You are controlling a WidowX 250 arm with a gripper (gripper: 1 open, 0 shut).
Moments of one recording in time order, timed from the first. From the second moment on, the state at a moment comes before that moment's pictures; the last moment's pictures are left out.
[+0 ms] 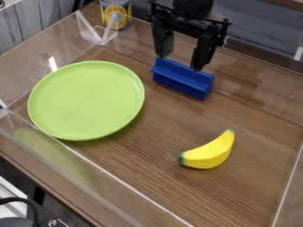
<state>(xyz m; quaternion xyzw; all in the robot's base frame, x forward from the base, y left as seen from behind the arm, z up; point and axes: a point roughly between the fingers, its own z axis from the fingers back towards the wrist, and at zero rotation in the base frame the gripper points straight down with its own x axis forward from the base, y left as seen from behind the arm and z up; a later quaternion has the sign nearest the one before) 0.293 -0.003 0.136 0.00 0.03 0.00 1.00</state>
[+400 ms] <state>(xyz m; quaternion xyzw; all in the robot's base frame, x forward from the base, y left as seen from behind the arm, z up) 0.274 -0.033 0.103 -0.01 0.04 -0.06 1.00</state>
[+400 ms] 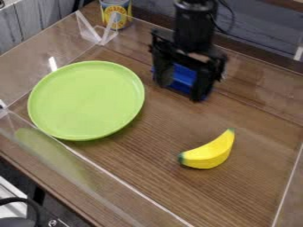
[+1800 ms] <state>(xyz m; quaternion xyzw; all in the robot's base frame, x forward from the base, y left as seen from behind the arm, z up) 0.273 -0.104 0.045 -0.02 0.00 -0.17 0.99</state>
